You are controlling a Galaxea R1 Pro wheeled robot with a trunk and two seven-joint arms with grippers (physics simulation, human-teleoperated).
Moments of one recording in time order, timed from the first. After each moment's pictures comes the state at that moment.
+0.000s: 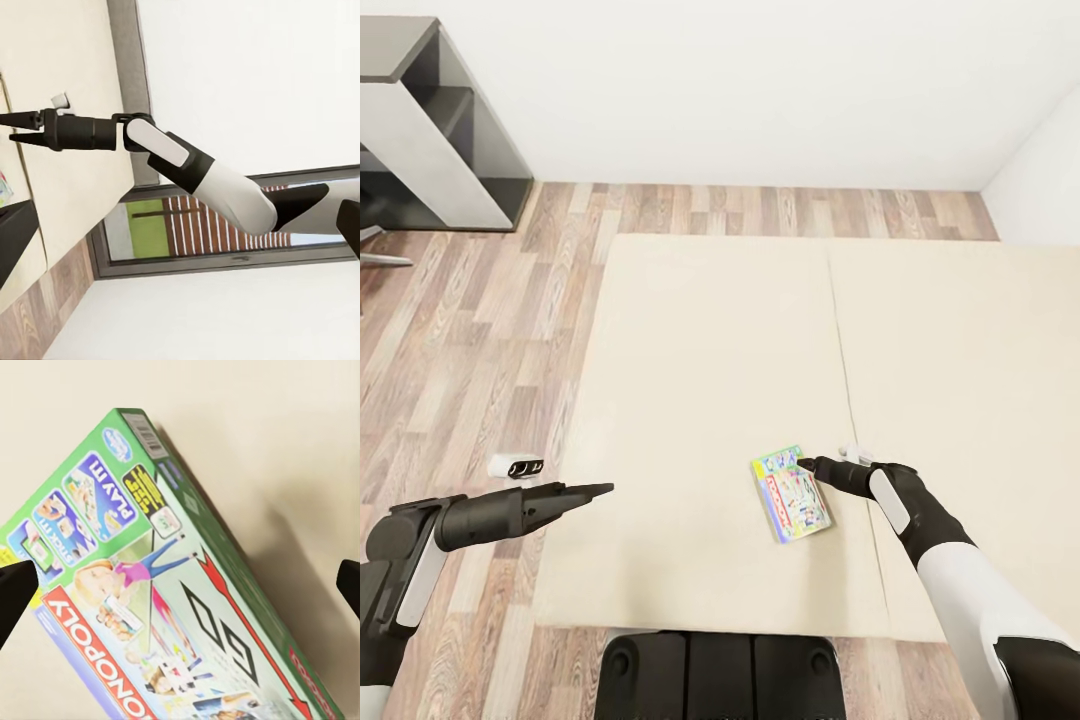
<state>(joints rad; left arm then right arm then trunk) -0.46 0.28 0.18 -1.44 0.31 1.00 -1.57 -0.86 -0.09 -0.04 -0.64 -0.38 0.60 0.22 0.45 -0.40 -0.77</state>
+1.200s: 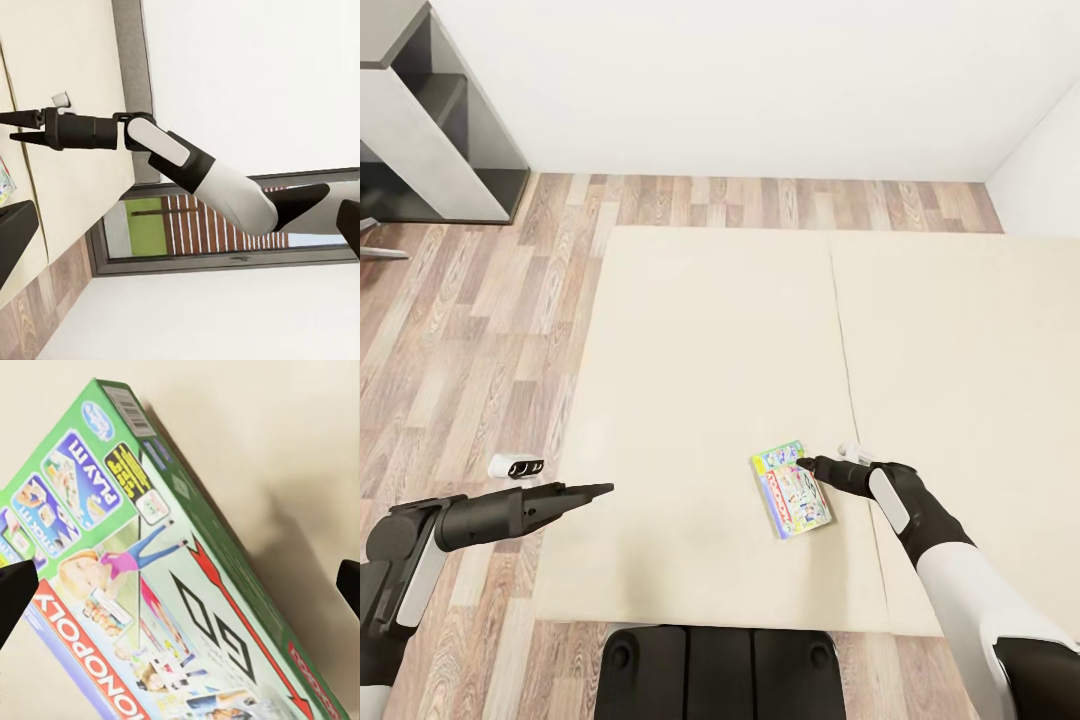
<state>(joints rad) -0.46 0.28 0.18 -1.44 0.31 1.00 -1.57 -0.86 -0.09 -0.04 -0.65 -0.38 0.61 0.22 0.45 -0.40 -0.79</state>
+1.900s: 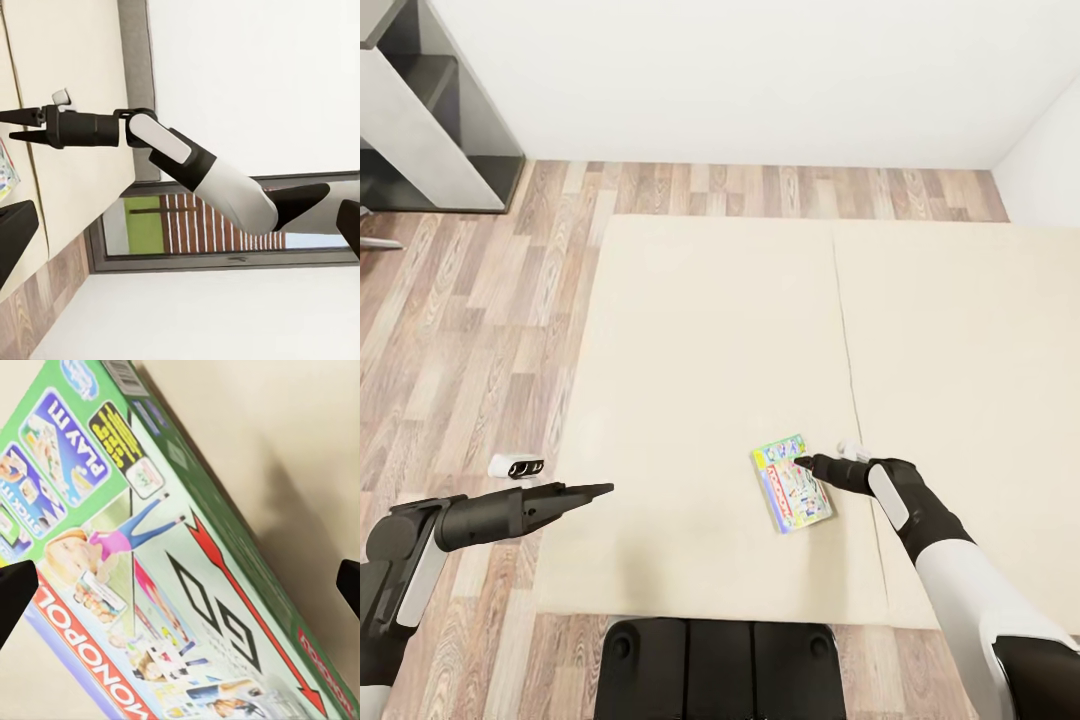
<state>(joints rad) -0.46 0.28 0.18 -1.44 0.31 1.00 -1.57 -0.87 -0.09 -0.04 -0.67 -0.39 0.66 0.22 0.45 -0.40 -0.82</state>
